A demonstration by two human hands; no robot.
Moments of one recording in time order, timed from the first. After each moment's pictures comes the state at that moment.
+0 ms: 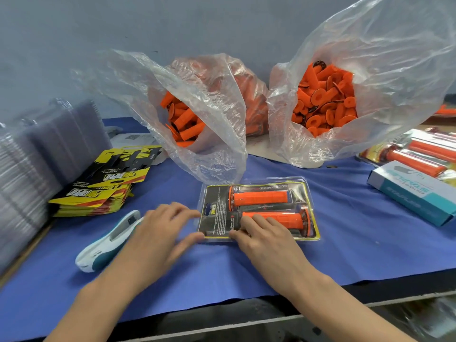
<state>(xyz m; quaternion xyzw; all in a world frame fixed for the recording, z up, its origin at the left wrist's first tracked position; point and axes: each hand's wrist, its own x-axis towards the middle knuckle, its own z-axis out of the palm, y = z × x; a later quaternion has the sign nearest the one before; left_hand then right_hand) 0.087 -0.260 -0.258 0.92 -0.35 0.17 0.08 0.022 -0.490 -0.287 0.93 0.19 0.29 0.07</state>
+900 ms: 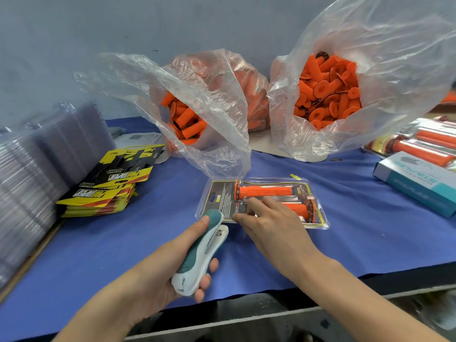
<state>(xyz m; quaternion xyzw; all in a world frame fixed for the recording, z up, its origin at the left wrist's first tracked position) 0.035 -0.288 -0.227 0.64 0.03 -0.38 0.66 0.032 -0.494 -0.275 0.94 0.15 0.31 -0.01</state>
